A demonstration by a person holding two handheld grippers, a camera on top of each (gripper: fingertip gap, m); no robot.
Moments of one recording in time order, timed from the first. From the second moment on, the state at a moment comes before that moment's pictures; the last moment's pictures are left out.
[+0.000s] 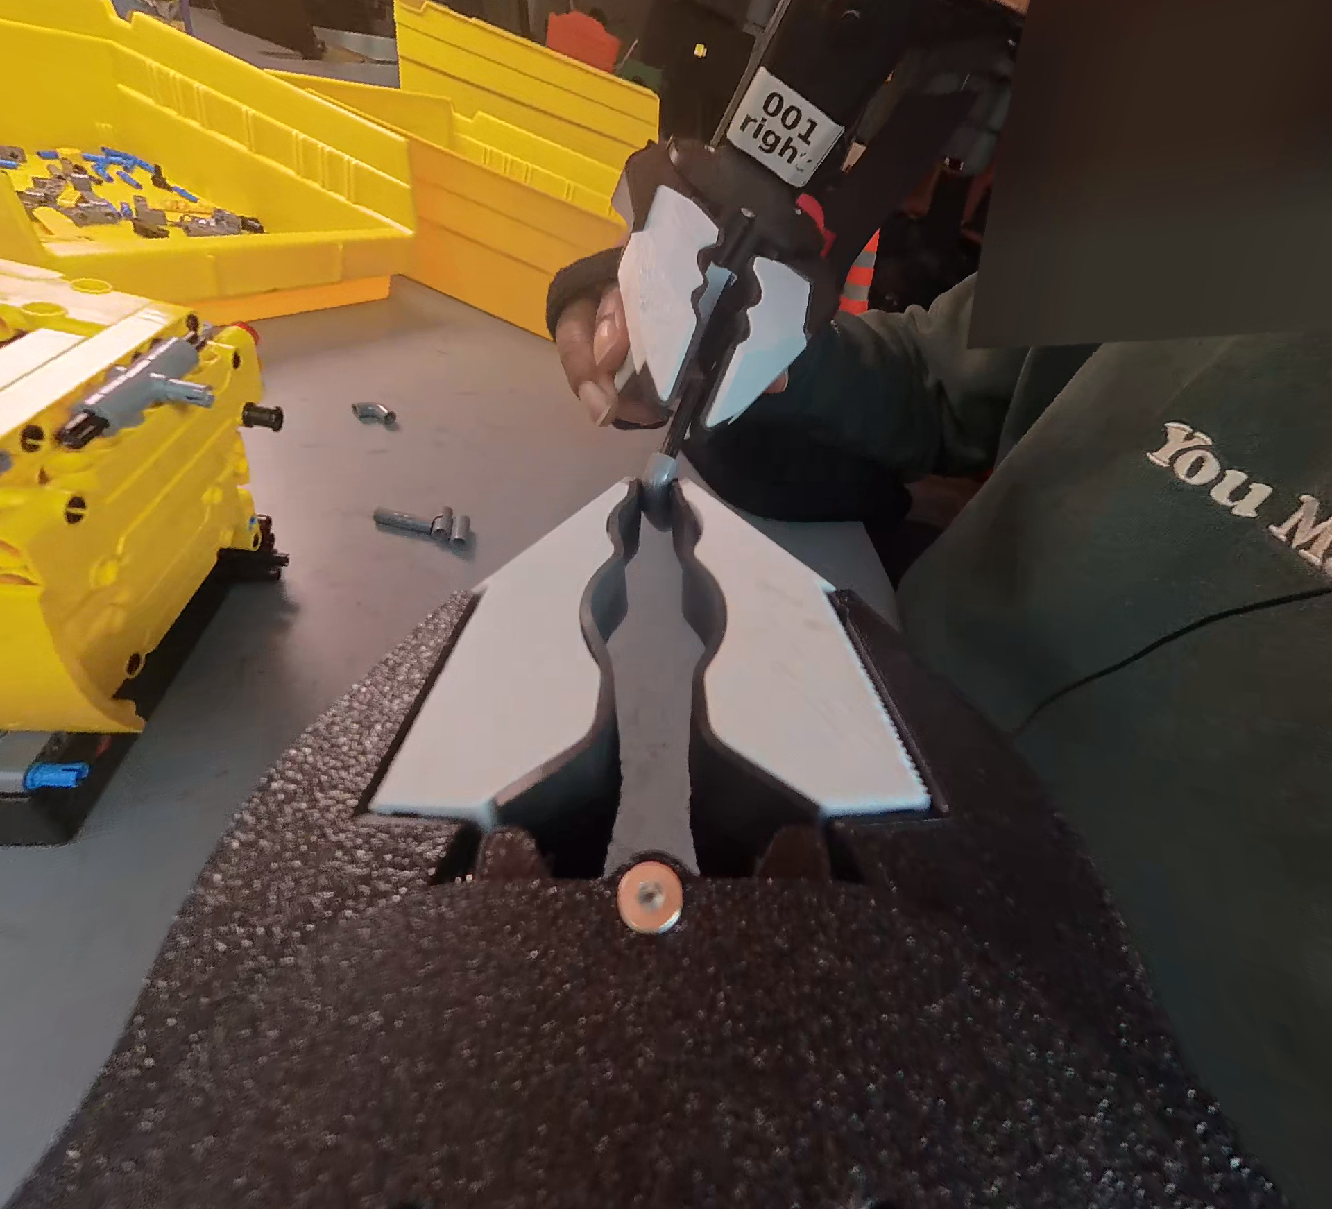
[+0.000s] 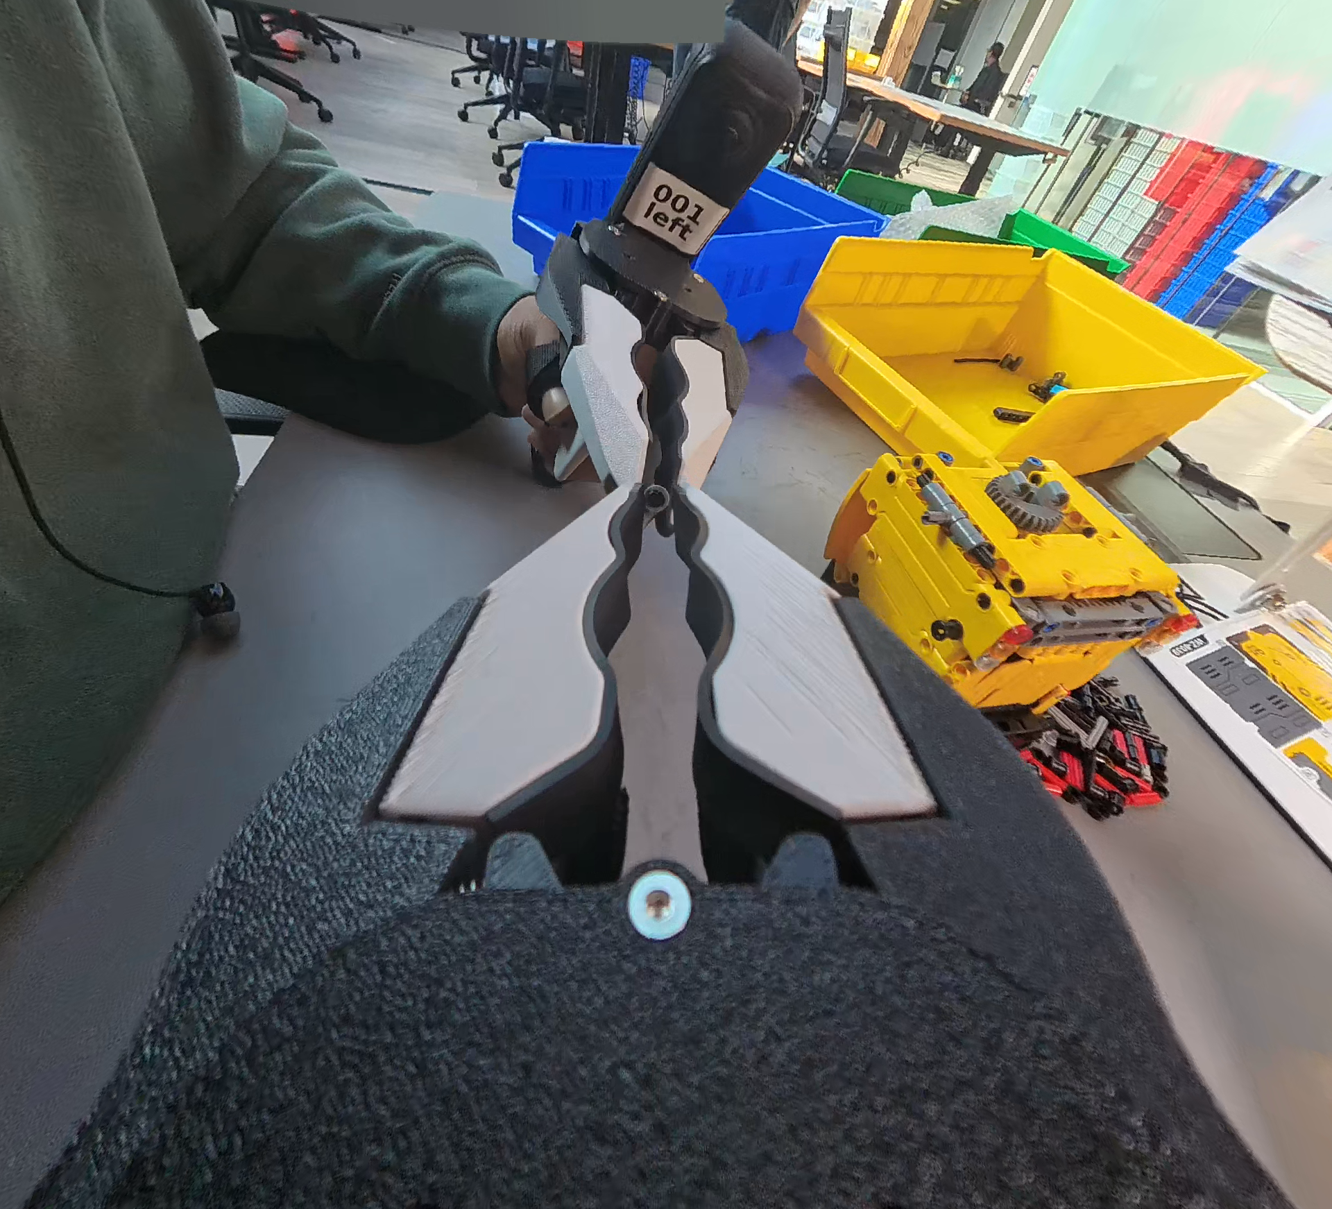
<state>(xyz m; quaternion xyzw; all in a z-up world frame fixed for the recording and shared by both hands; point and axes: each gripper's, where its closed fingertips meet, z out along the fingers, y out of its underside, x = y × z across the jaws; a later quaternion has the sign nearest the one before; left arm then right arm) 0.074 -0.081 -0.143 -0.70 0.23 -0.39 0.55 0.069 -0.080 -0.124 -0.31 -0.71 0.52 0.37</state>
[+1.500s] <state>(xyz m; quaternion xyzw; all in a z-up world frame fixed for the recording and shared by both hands) 0.063 -0.080 -0.170 -0.78 0.19 -0.38 0.46 0.062 -0.078 -0.147 -0.30 -0.74 0.48 0.37</state>
